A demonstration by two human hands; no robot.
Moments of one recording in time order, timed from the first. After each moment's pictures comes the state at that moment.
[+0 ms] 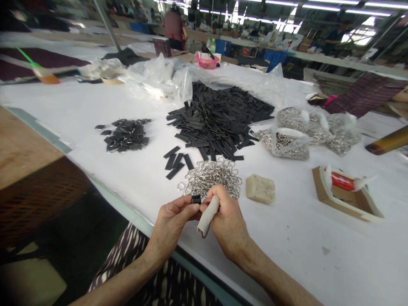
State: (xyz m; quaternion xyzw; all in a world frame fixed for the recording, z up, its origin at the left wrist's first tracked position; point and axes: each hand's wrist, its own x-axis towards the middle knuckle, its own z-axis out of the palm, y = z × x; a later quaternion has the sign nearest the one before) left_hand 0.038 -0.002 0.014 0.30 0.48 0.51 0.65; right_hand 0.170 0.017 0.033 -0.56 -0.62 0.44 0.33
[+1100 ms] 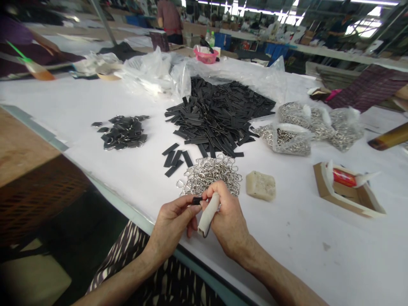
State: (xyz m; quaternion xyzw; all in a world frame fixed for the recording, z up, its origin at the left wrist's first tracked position) left_hand 0.038 -0.005 0.015 0.40 0.54 0.44 0.59; right_hand 0.171 0.017 0.029 -0.54 -0.64 0.42 0.35
